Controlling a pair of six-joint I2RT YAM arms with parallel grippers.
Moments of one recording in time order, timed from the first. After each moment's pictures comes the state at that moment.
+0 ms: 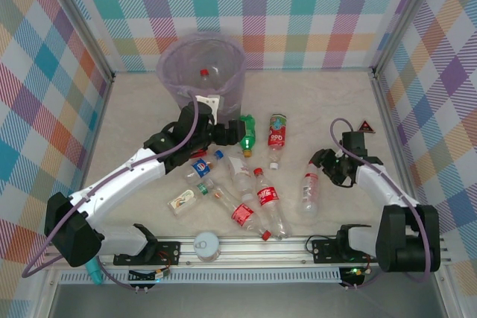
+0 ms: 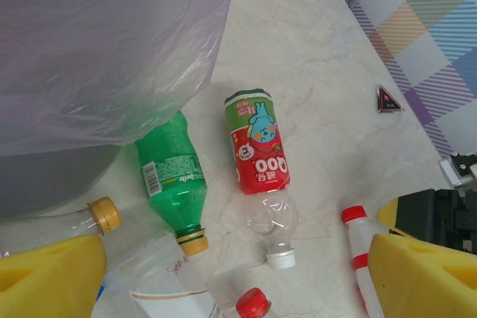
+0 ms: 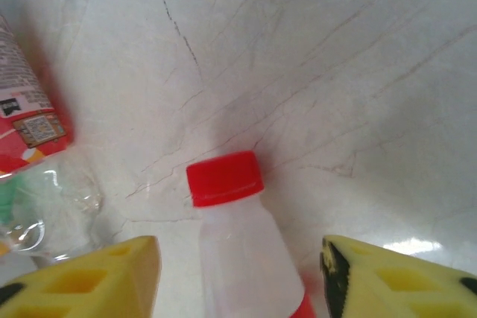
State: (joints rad) left arm -0.70 1.29 1.11 -0.35 -0.04 -0.50; right arm 0.01 1.18 0.58 -0.48 -0.31 0.68
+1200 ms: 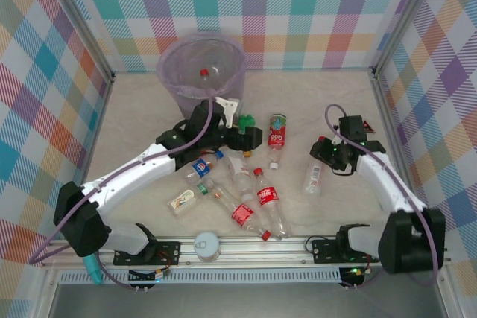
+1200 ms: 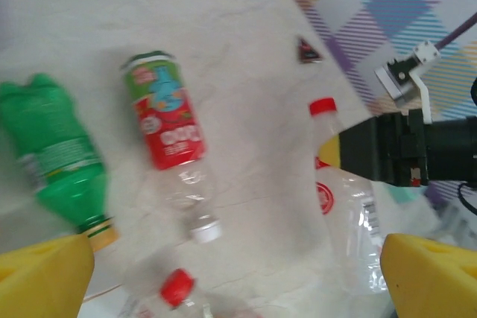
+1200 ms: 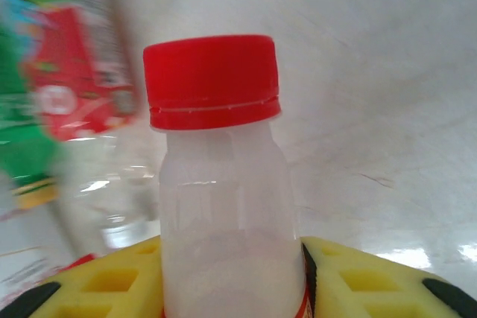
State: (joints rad) left arm -0.75 1.39 1.17 -0.31 0.21 -0.48; right arm 0.09 1.15 0.80 -0.65 -0.28 0.54
